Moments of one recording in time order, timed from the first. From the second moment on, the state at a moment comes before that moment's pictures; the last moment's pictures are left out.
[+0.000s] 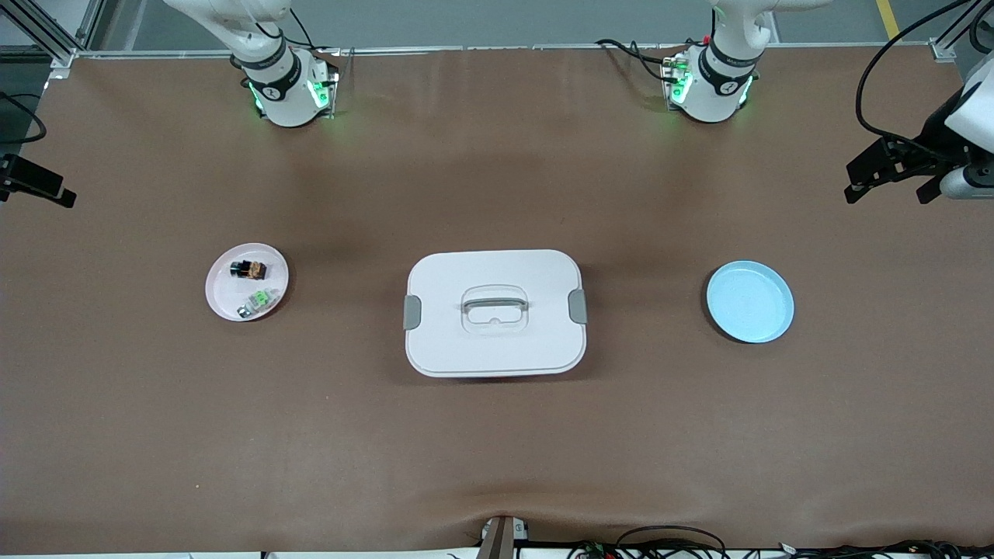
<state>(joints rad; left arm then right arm) -0.01 -0.10 -0.04 -1.69 -0.01 1.66 -0.03 -0.17 0.02 0.01 -1.51 0.01 1.46 -0.03</state>
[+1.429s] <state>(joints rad) -0.02 -0.10 -0.05 -1.66 -0.01 1.66 -0.03 -0.19 0.02 0.00 -1.51 0.04 1.49 -0.13</state>
